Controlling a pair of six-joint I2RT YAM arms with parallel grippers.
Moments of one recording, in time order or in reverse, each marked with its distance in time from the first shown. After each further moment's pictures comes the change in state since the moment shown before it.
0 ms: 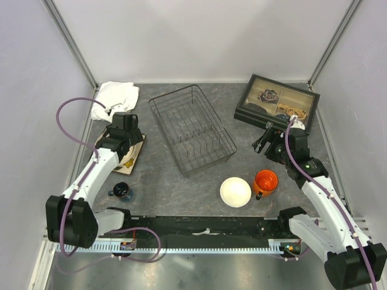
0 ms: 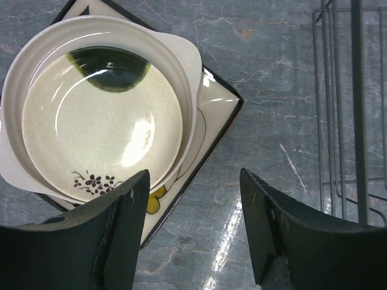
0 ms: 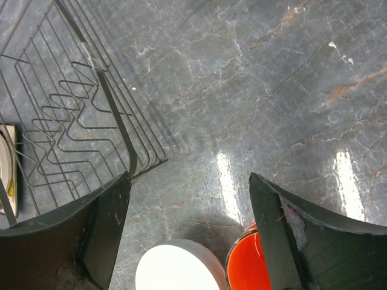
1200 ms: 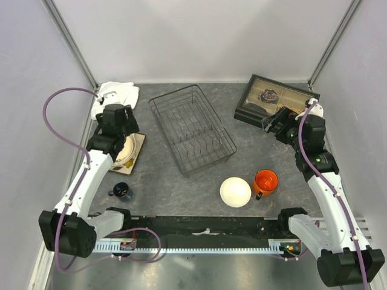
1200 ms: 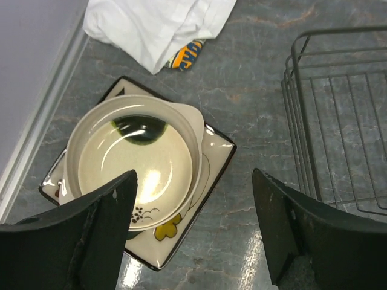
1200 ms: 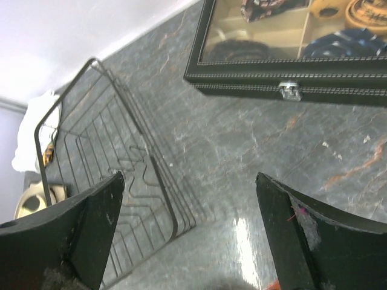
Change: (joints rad) left arm 0.000 -0.101 0.135 -0.027 -0.050 0.135; right arm -0.138 0.042 0.162 0.127 -0.029 -0.031
